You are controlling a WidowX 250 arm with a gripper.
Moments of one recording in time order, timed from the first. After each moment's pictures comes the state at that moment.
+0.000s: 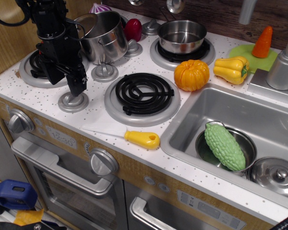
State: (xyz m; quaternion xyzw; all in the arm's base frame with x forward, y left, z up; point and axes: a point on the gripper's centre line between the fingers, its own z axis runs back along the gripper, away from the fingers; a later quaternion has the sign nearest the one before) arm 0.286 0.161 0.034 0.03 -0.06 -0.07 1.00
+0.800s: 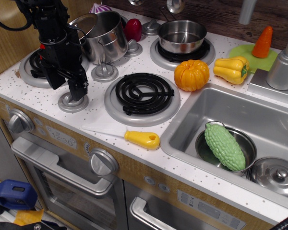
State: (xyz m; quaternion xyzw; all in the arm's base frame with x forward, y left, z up) arm 0.285 0.160 0.023 0.03 -0.06 -0.06 1.00
